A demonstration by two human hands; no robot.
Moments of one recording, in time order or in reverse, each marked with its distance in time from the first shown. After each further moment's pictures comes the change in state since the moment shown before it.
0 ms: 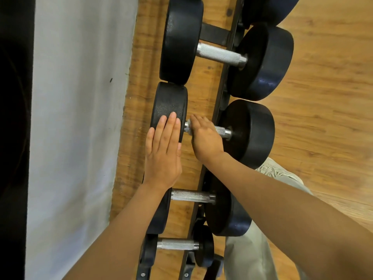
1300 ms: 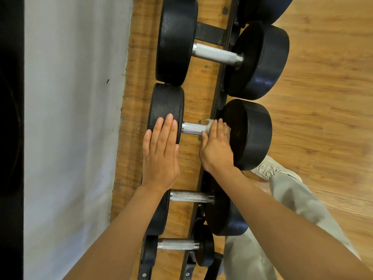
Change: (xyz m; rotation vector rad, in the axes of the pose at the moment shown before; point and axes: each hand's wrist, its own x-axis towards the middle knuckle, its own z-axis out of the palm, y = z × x) left_hand 0.001 0.001 -0.002 0.004 0.005 0.002; right_hand -0.027 0.024 0.010 0.178 0.061 0.298
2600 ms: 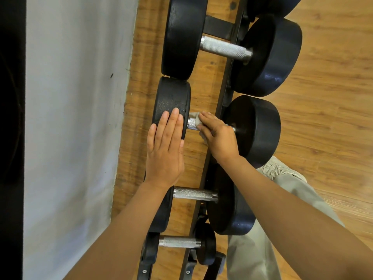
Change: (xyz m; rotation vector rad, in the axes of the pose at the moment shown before) left_hand -0.001 -0.001 0.002 -0.017 0.011 -0.005; right_hand 0.023 0.006 0.002 0.340 0.071 -0.315
